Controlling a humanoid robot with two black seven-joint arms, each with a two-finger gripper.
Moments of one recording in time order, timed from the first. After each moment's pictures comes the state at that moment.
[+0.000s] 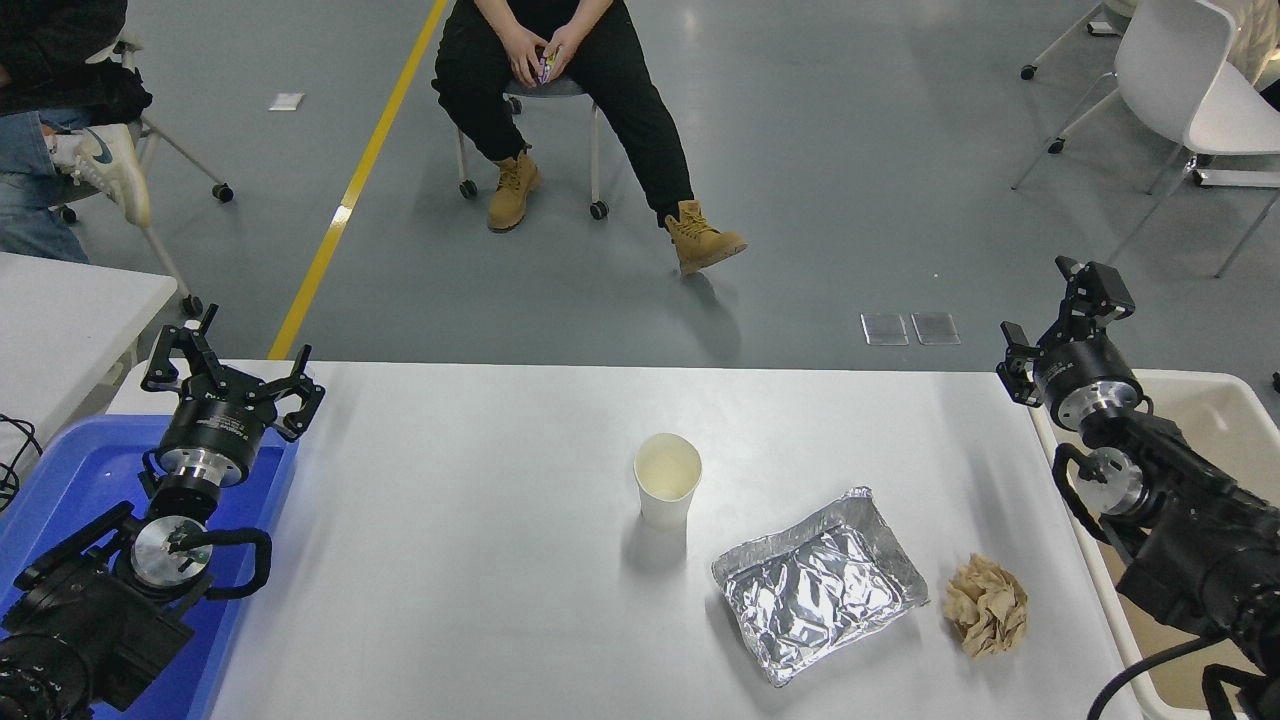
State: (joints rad) left arm -0.55 0.37 -0.86 -0.44 -0.20 -0.59 -0.43; right arm 0.82 -0.26 0.66 0.28 -0.17 0.13 0.48
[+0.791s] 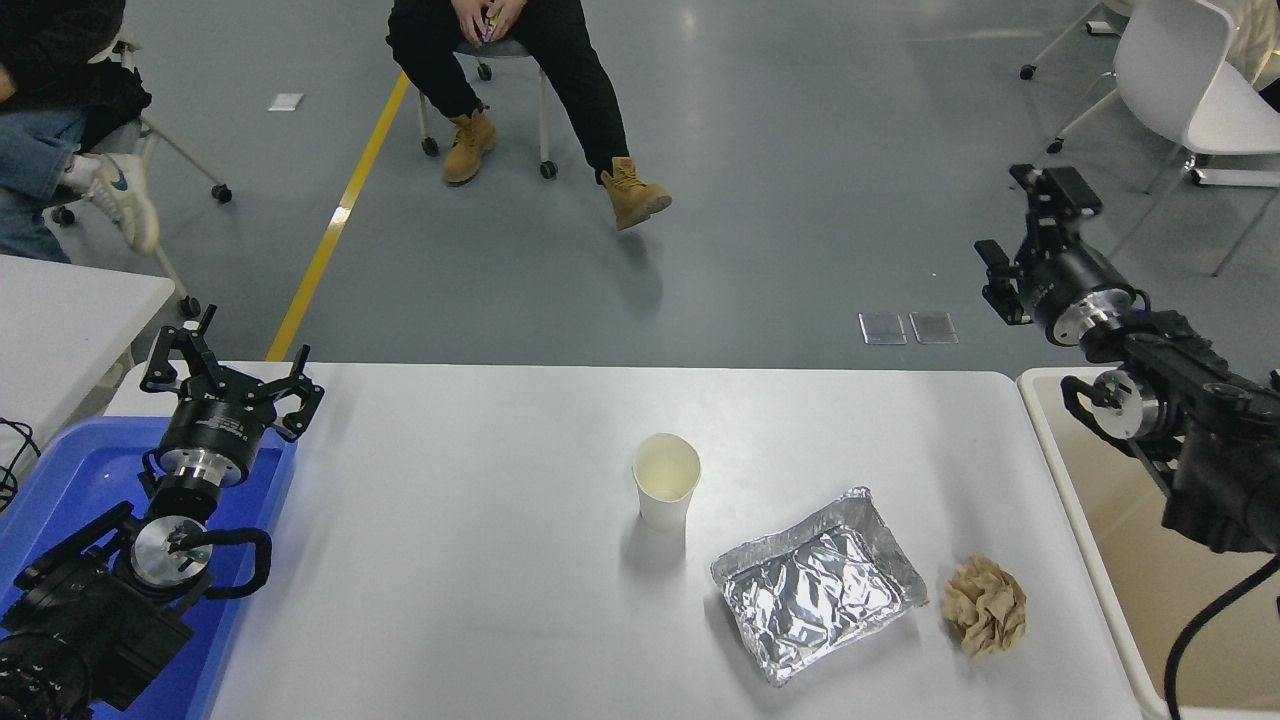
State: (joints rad) left arm -0.55 0.37 -0.86 -0.44 -0.20 -0.59 -0.43; right arm 1.21 -0.44 -0.10 0.57 -0.20 0.13 0.48
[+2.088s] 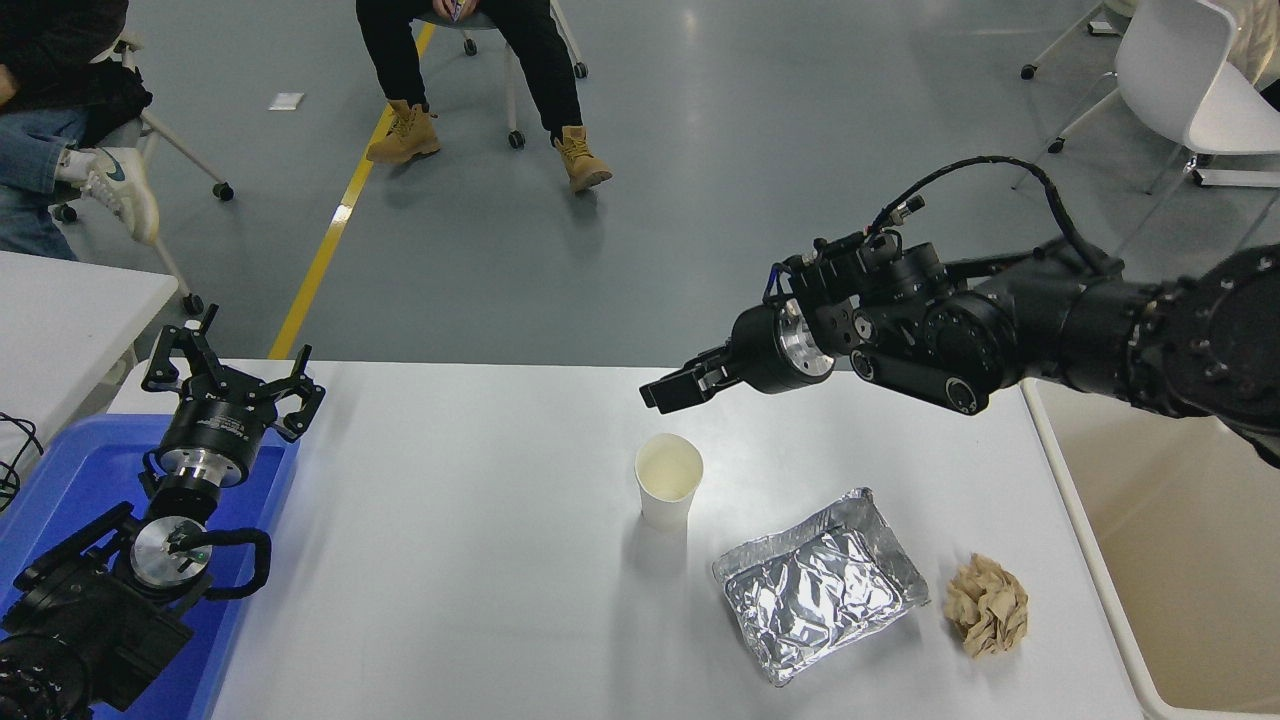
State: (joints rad) left arm -0.55 0.37 -0.86 -0.44 -0.20 -0.59 -0.43; right arm 1.50 -0.03 -0.73 0.68 -0.88 0.15 0.48
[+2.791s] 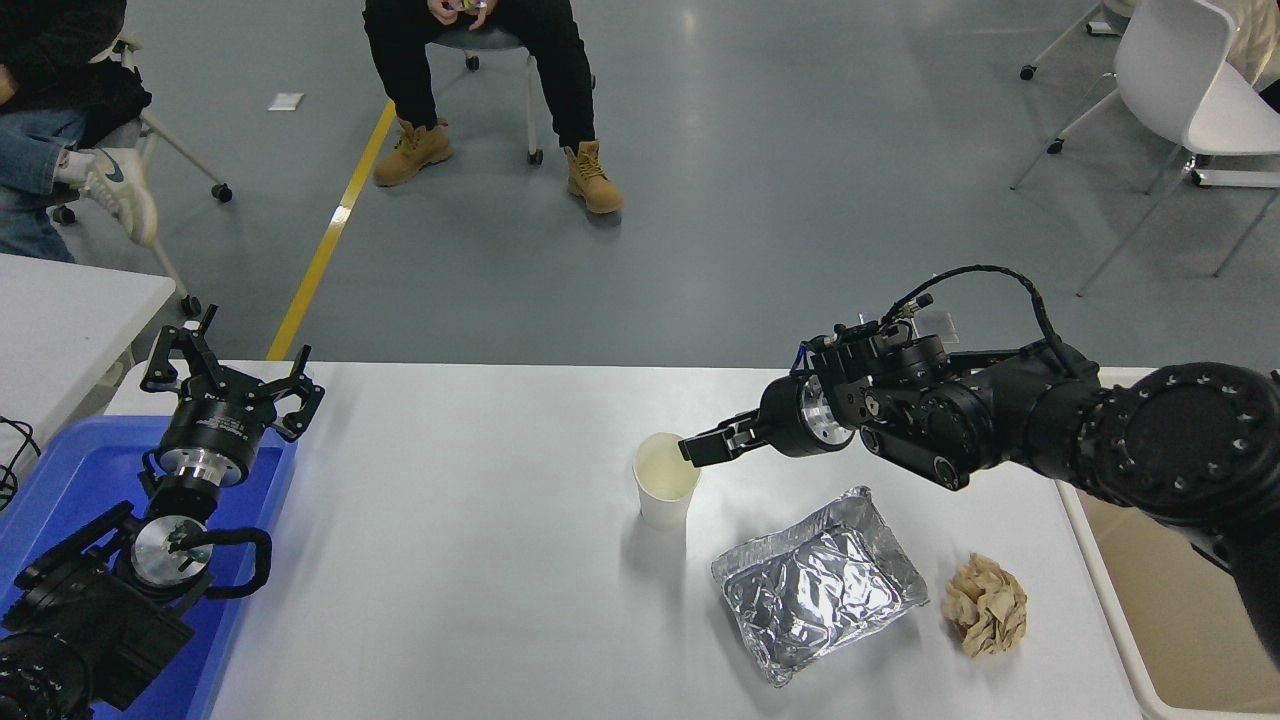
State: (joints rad) left arm -0.55 0.37 -0.86 -0.44 -0.20 -0.59 -0.43; right arm 1.27 0.00 -0.73 0.51 -0.89 0.14 0.48
